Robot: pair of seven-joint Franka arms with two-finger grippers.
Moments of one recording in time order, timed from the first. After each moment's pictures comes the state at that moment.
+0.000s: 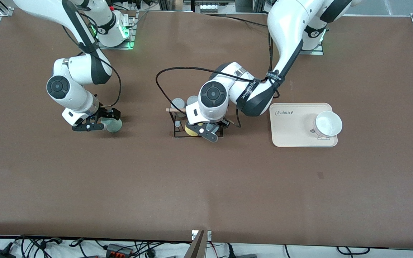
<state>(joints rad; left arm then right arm) -0.59 0.82 -0.17 -1.13 0.00 1.83 -0.23 0.15 0.27 0.01 -2.27 -0.01 2.46 0.10</state>
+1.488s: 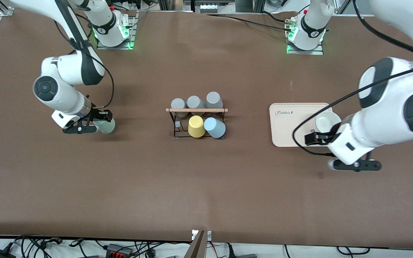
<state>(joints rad) -0.09 0.56 -0.12 -1.08 0.00 1.54 -0.23 0.13 0.20 0.02 -2.09 -0.01 2.18 0.10</state>
